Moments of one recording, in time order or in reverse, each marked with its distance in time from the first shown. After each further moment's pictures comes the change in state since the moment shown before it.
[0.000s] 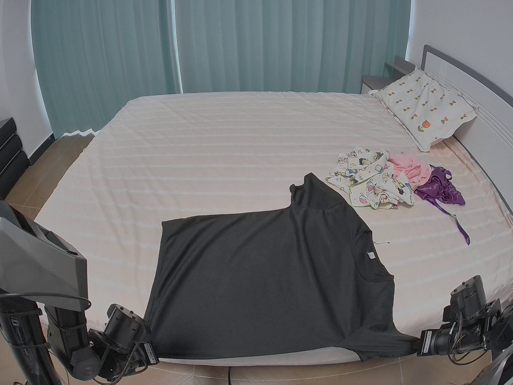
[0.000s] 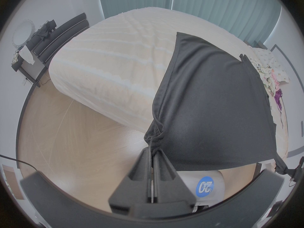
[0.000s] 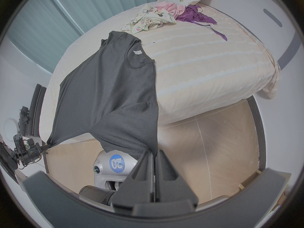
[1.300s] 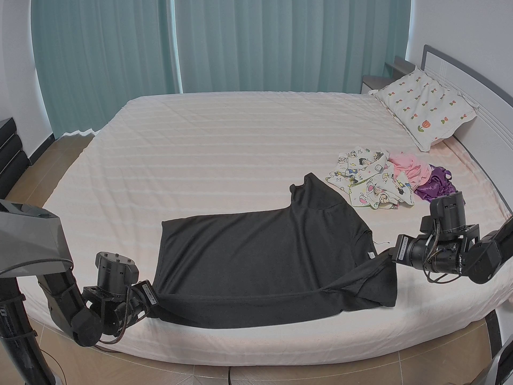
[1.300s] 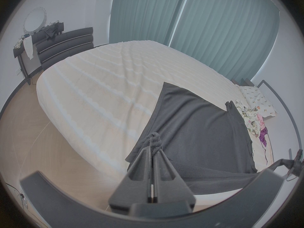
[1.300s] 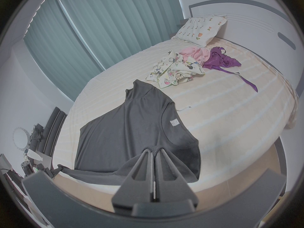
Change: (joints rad) left arm 0.161 -0.069 -0.266 -0.068 0.000 0.101; right arm -0.044 0.179 -0.578 -0.001 0.002 -0.044
